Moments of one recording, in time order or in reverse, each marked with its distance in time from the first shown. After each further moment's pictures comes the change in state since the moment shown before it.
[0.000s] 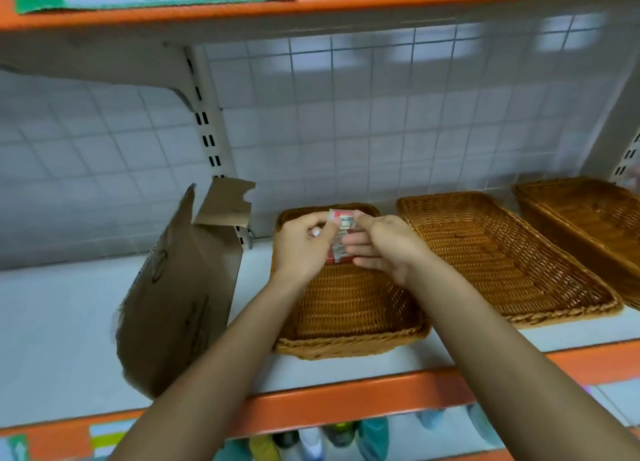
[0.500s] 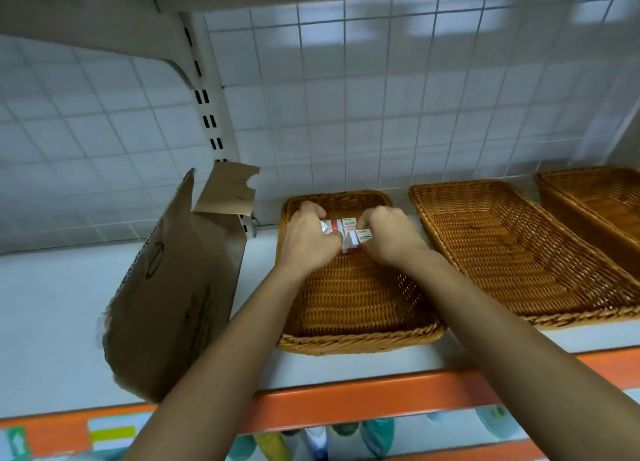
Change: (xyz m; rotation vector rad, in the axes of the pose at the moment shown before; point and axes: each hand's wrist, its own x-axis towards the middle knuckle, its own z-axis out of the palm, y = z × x) left_hand 0.020 -0.015 0.001 0.450 -0.118 -0.138; right_hand 0.039 0.016 0.001 -1.208 0.111 -0.405
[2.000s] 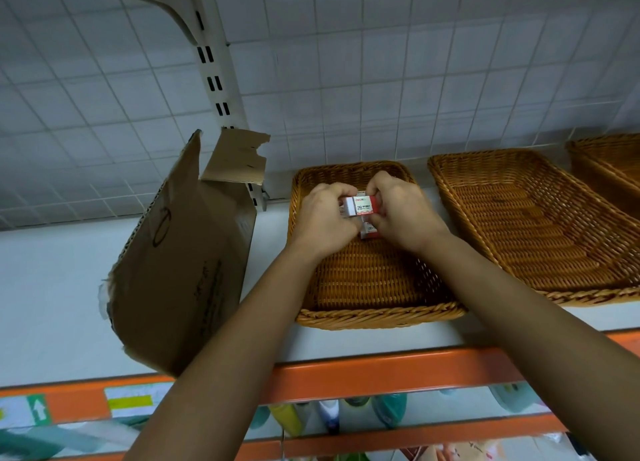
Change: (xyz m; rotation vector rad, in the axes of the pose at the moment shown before) left_hand -0.012 -0.006 0.003 -0.049 -0.028 0.179; right_hand -0.006 0.003 0.016 0.140 0.133 -0.172
